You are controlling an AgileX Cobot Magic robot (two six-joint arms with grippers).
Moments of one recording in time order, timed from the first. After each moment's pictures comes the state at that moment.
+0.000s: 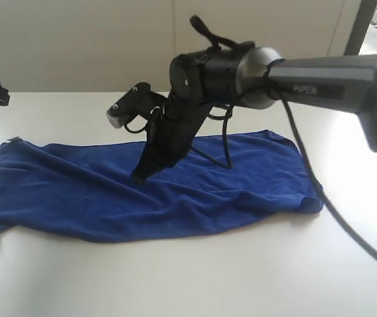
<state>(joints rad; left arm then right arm) 0.12 1.89 -1.43 -0.60 0.45 0.84 0.51 2.10 -1.69 0.10 0.77 -0.45</state>
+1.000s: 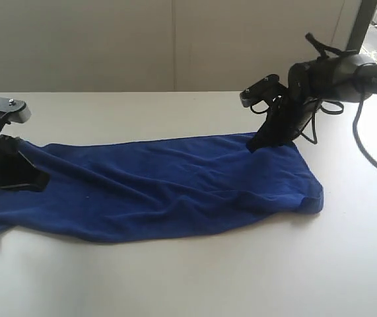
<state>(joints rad) -0.09 1.63 -0.90 -0.69 0.53 0.91 0.07 2.26 -1.69 -0.11 0.59 -0.32</state>
